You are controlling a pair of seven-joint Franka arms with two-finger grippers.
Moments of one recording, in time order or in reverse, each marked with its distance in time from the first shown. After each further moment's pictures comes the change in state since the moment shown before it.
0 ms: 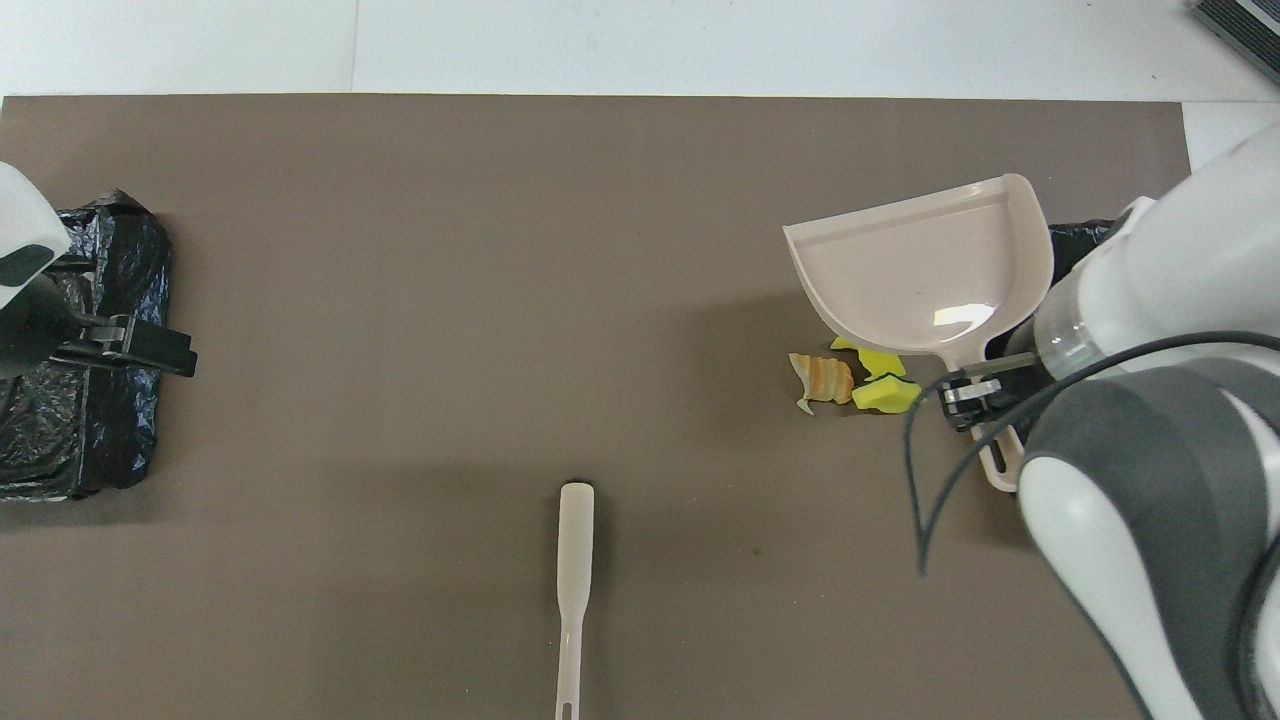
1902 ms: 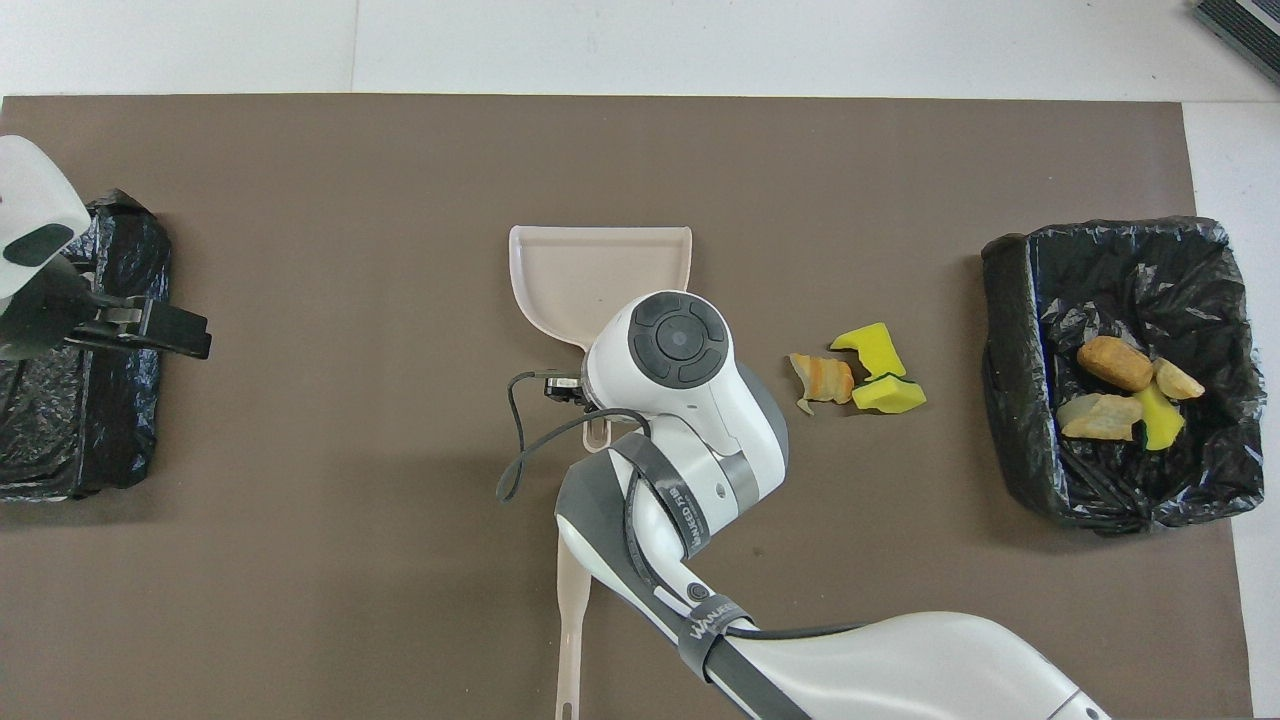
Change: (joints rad) left arm -0.016 0.019 -0.013 0.051 0.004 -0.002 -0.023; right arm 0.394 0.427 -0.002 -0.044 0.107 0.744 0.459
